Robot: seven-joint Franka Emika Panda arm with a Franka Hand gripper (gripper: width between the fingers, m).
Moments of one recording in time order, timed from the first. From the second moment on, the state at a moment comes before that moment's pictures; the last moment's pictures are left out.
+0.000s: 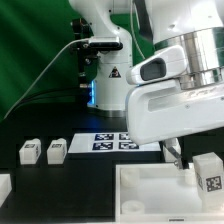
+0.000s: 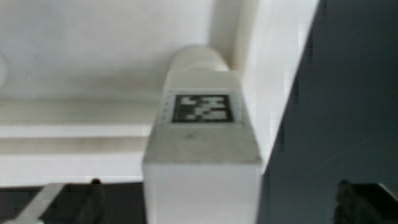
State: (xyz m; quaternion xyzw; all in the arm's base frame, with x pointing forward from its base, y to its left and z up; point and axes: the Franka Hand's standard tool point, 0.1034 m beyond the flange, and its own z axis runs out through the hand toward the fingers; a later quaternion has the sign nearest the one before) arm 0.621 0.113 0.096 -0.99 -0.04 -0.08 0.09
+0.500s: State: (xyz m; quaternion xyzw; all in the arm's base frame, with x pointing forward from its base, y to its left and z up) arm 0.619 0.116 0.077 -0.99 -0.04 0.03 0.10
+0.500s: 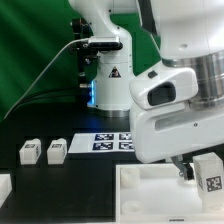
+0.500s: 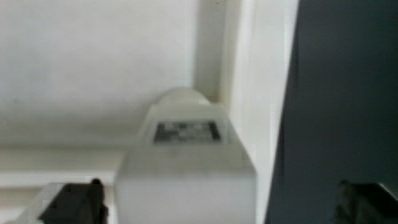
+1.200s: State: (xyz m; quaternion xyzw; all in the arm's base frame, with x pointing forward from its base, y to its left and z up) arm 0.618 0.115 0.075 -0.99 -0.02 0.03 0.10
